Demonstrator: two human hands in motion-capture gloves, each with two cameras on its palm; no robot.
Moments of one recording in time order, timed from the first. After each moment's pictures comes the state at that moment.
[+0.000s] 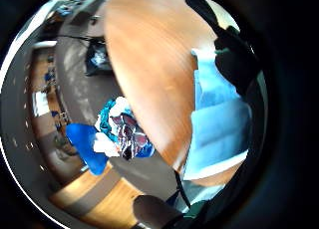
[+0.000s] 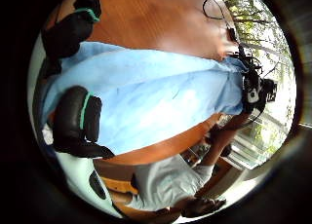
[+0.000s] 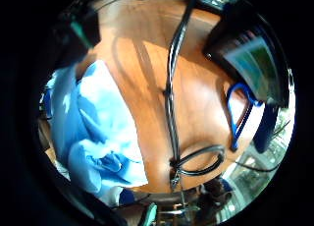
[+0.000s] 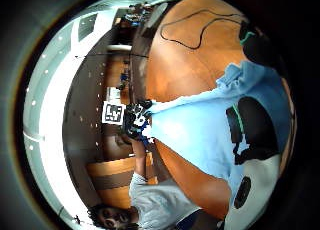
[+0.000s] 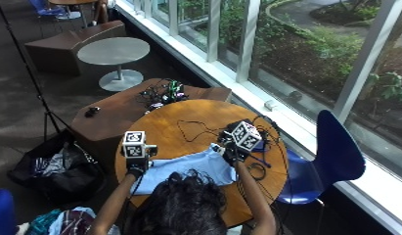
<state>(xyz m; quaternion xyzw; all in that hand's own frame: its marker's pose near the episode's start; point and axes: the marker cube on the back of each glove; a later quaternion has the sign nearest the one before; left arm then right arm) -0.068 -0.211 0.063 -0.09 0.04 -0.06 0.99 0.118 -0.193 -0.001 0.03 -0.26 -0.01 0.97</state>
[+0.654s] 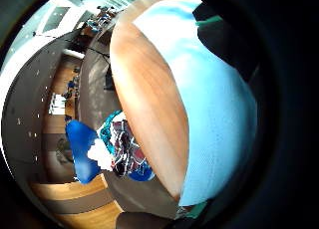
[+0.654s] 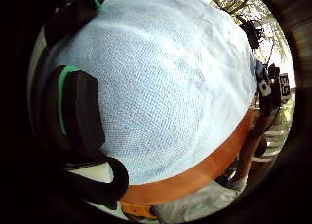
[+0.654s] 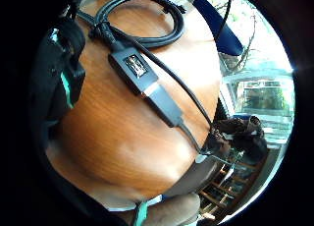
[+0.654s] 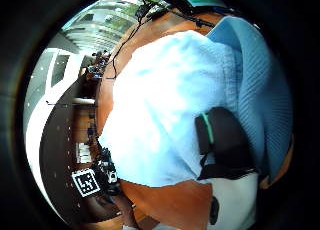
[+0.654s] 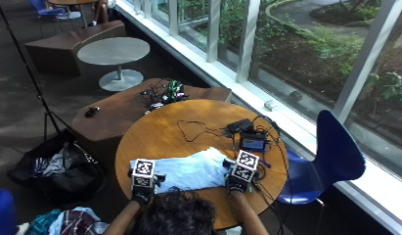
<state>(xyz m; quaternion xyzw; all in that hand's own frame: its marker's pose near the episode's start) -0.032 -0.156 0.128 0.12 -0.04 0.00 0.99 0.132 -0.088 0.090 0.05 -0.06 0.28 0.96</state>
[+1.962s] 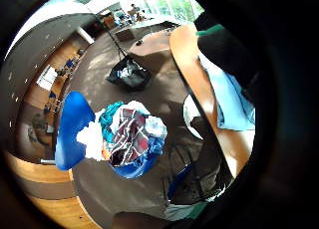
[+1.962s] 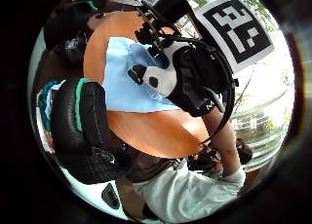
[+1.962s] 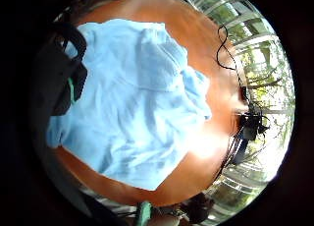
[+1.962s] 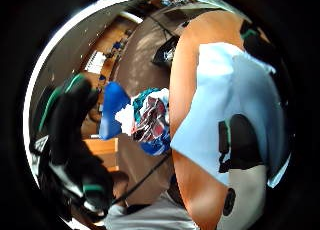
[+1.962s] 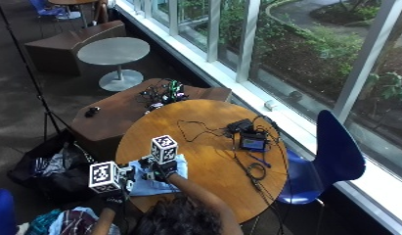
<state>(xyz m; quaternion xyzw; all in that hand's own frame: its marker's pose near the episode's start) -0.129 -0.051 0.034 0.17 0.10 -0.11 0.97 -0.219 -0.184 0.051 -0.02 -0.08 -0.23 0.97</state>
